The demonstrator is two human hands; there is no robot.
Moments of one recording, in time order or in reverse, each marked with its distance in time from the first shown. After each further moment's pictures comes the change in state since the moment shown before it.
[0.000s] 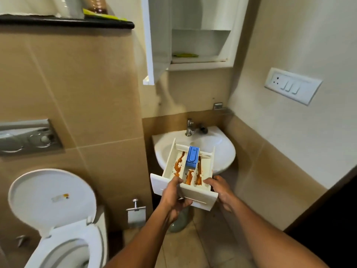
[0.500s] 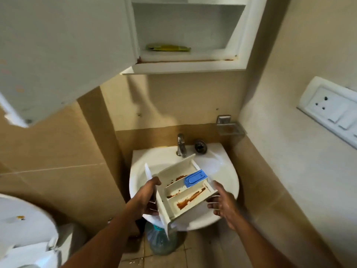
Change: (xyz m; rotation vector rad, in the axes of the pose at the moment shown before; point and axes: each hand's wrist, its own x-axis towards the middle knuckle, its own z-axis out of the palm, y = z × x) left_hand 0.239 0.096 0.082 0.463 0.323 -0.145; right_hand 0.250 -0.053 -0.115 0.008 0.000 0.154
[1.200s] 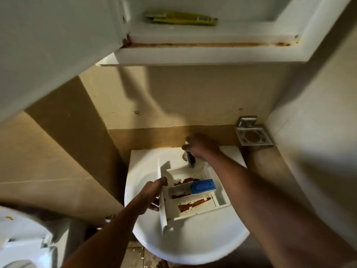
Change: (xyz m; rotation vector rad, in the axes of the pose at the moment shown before) left_hand 0.103 0.061 -0.003 0.214 -0.009 -0.052; right_hand 0.142 -0.202 0.132 -1.253 -0.191 -0.522
